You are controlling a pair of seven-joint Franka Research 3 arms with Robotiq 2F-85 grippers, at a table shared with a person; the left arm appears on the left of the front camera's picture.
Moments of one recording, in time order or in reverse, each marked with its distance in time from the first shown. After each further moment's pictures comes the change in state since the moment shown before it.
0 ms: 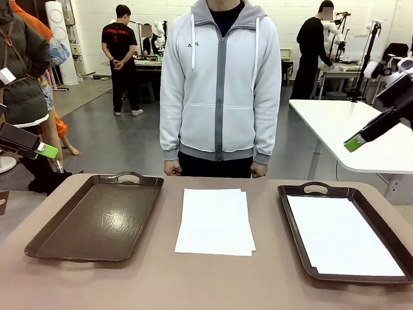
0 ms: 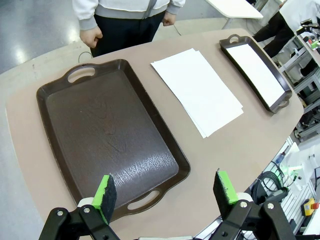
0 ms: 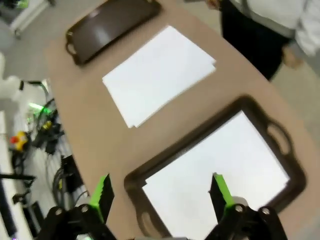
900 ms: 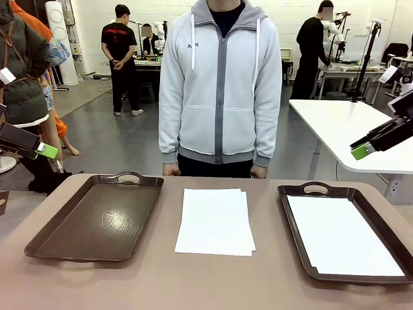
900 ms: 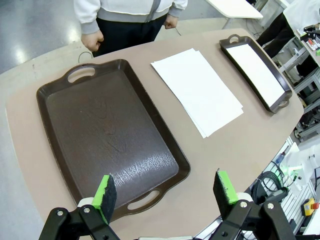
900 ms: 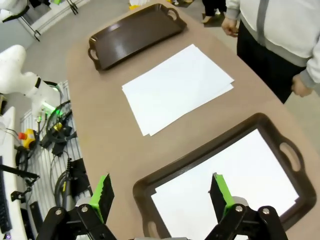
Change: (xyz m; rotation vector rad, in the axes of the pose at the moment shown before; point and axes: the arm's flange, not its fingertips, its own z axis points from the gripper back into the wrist) left arm 0.000 0.000 0.000 0.000 0.000 0.000; right arm -0.033 0.005 -0.005 0.071 -0.099 0.033
